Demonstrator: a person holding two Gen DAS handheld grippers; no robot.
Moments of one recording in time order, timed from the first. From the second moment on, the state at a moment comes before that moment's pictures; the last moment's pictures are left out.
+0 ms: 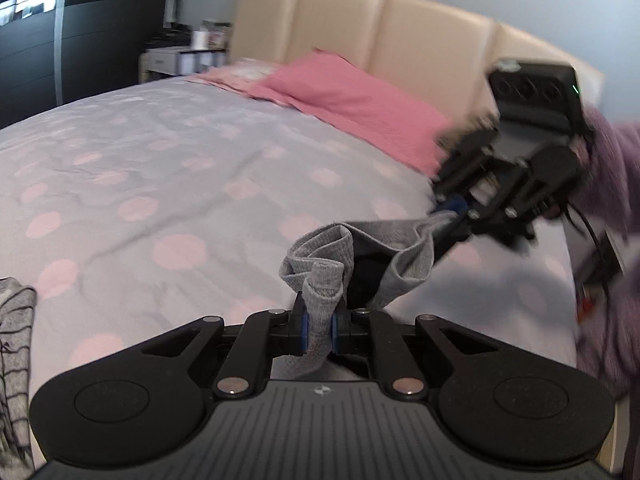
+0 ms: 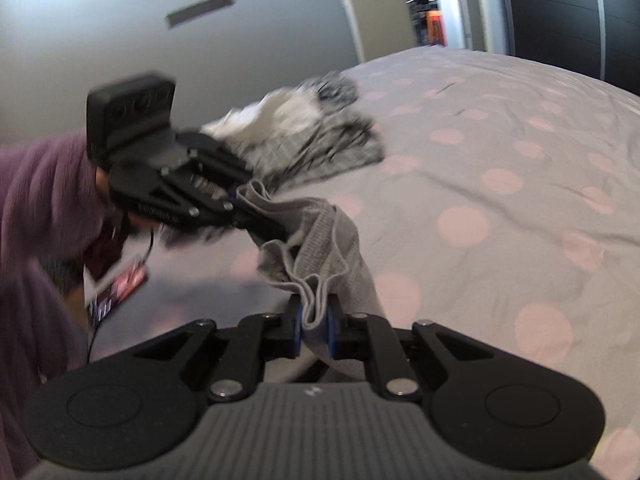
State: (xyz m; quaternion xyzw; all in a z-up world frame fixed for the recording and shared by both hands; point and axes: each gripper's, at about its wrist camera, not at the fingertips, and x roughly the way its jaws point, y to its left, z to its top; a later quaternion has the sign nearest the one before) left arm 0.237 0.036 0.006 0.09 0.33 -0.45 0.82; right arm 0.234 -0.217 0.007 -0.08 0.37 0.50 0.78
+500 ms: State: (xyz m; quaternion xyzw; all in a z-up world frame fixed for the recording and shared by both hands) left arm 0.159 0.022 -0.060 0.20 0.40 -0.48 0.76; right arm 0.158 -0.232 -0.079 -0.13 0.43 0.51 0.74
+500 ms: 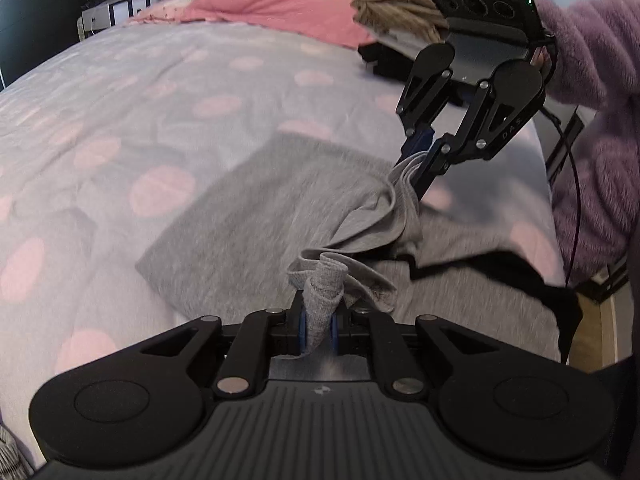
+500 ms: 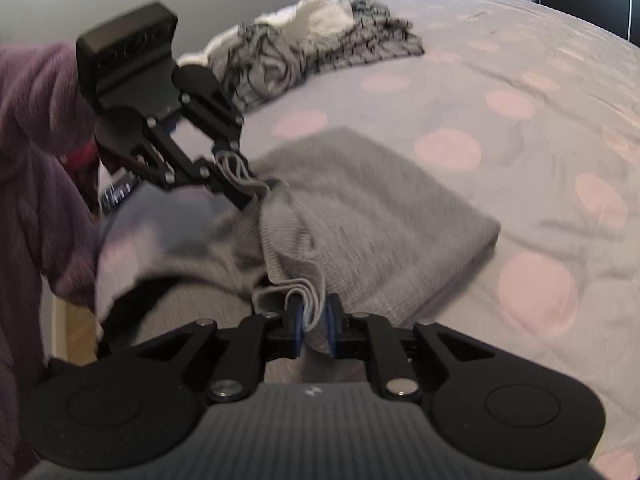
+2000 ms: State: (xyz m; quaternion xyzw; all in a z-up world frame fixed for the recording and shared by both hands) left arm 0.208 0.061 -0.076 -0.08 0.47 -0.23 0.85; right arm 0.216 -0.247 -0.106 0.11 0.48 0.32 0.81
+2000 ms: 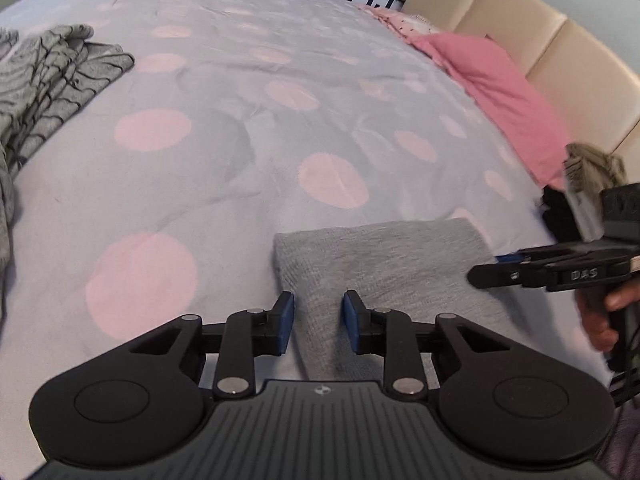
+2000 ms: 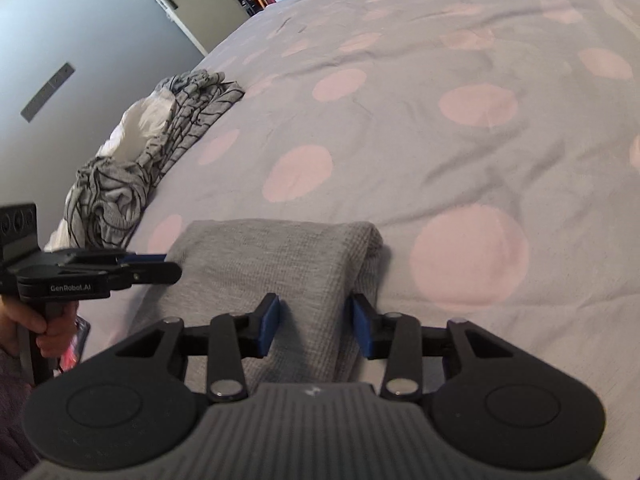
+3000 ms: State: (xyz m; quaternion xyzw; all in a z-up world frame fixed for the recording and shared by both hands) left arm 0.246 0.070 -0.095 -0.26 0.43 -0.17 0.85; right arm 0.255 -0.258 -0.126 0.25 0.44 0.27 0.82
